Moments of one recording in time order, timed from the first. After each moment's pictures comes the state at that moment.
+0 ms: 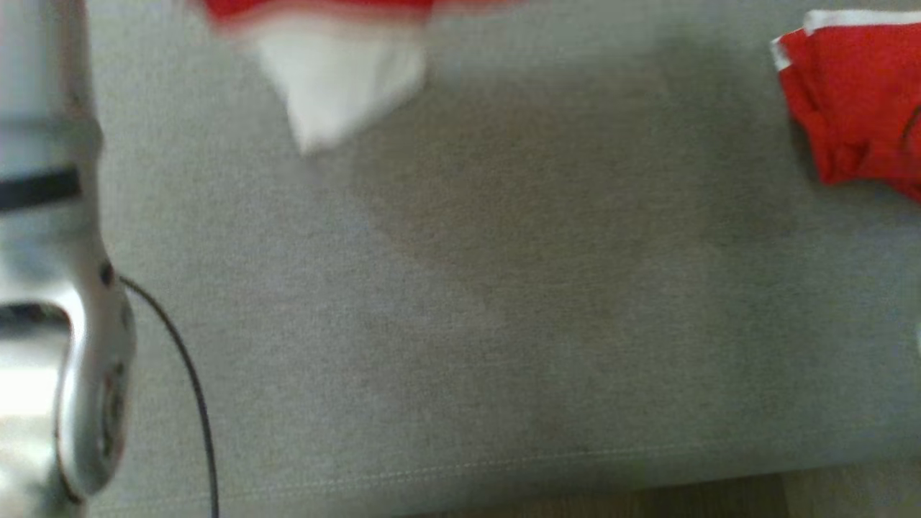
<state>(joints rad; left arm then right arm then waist) -1.28 0.12 -0.13 0.44 -0.60 0.03 -0.12 -1.25 -0.22 0.14 0.54 0.16 0.12 0.17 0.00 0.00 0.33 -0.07</state>
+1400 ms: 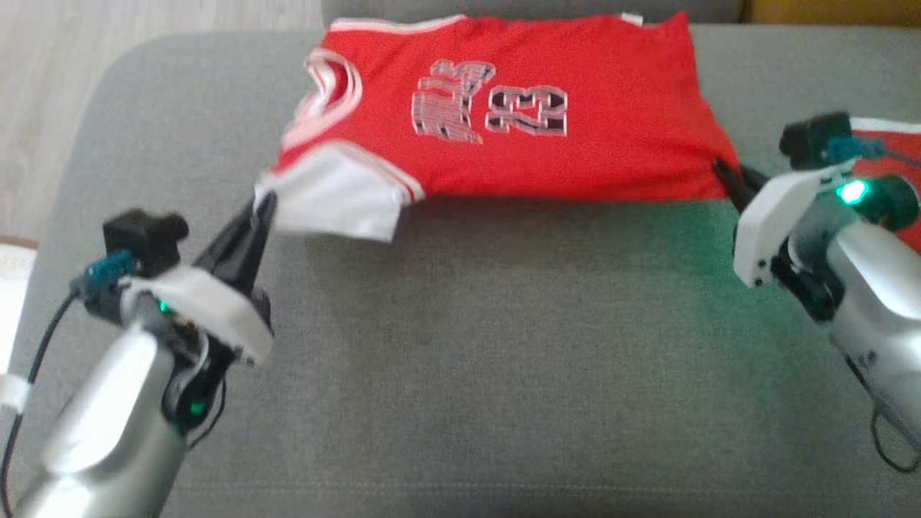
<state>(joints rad) -0.45 0.36 -0.47 0.41 -0.59 -0.12 -0.14 -0.83 -0.43 0.82 0.89 0.72 0.12 0.07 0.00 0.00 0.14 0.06</state>
